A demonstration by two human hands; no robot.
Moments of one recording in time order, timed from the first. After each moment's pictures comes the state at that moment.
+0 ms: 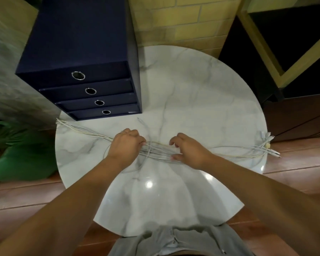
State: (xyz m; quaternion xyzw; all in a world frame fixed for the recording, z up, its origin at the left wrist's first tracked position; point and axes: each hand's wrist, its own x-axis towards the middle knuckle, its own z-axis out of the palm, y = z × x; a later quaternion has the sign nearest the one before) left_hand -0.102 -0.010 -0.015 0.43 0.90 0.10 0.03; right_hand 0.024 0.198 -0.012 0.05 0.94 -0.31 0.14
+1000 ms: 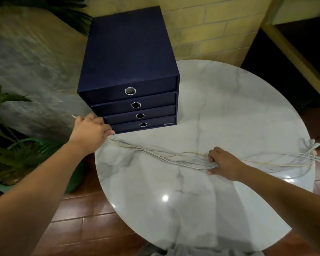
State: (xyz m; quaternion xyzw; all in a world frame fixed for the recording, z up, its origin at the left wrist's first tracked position) left_hand -0.266 -0.171 0.053 0.36 0.92 -0.15 -0.01; right_hand 0.001 0.170 -0.050 0.12 0.94 -0.25 0.20
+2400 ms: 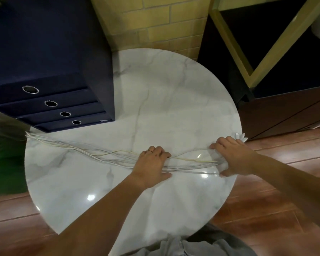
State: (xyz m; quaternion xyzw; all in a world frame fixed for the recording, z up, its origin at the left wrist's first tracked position) left_hand -0.014 0.110 -0.042 0.47 0.86 0.03 0.20; right_hand 0.127 0.374 -0.025 0.04 0.97 -0.05 0.24
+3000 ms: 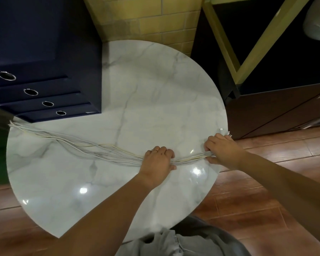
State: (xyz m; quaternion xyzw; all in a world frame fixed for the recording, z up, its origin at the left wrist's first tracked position) left_hand 0.039 0.166 -0.059 0.43 0.88 0.06 0.19; right_hand 0.141 0.401 -0.037 -0.01 0.98 -0.04 0.18
